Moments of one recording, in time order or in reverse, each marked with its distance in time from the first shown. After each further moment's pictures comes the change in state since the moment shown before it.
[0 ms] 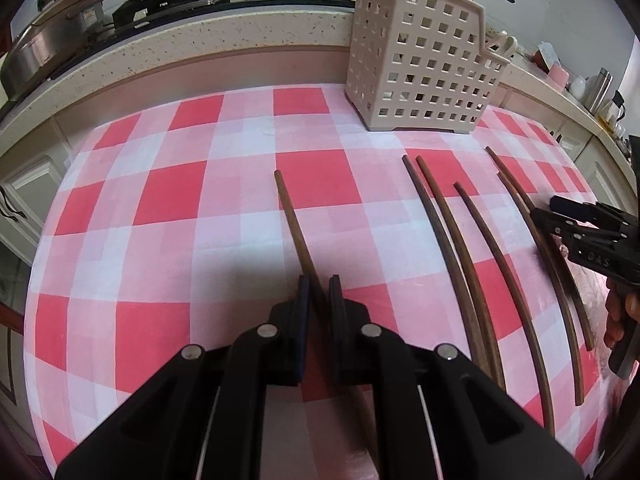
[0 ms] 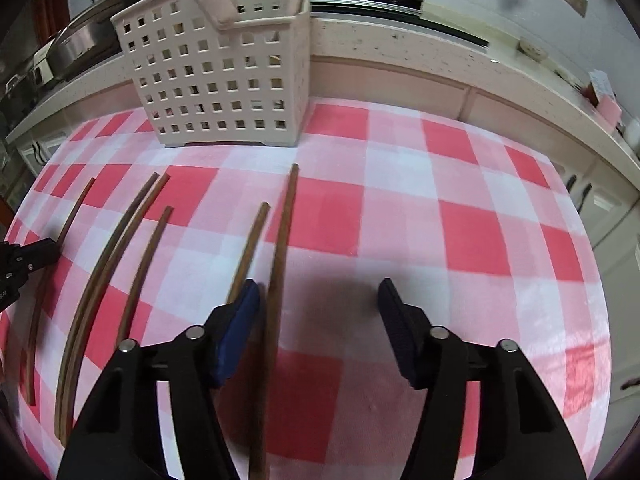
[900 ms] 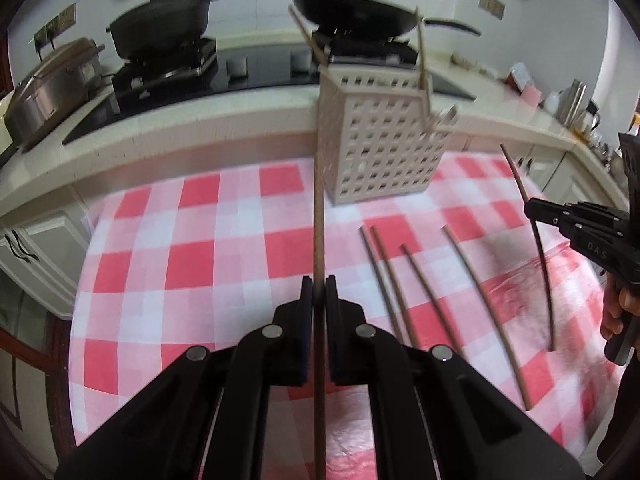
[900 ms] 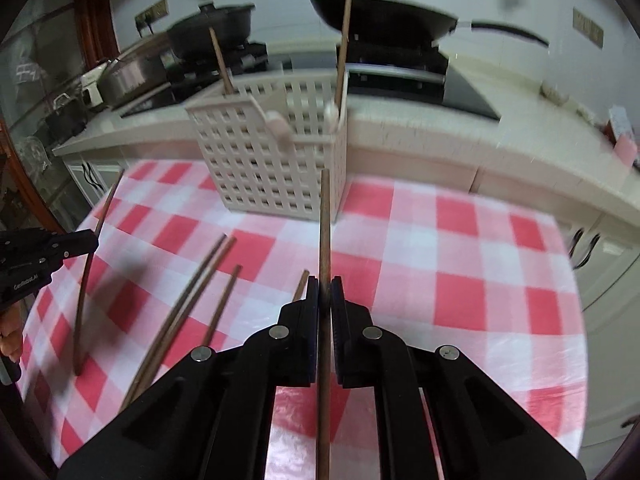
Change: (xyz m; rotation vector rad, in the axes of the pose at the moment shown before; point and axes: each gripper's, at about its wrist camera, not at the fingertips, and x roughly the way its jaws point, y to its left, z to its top) left arm -0.086 -0.023 0.031 0.057 -0.145 -0.022; right arm -0.101 -0.006 0.023 -0.048 -0.170 0.123
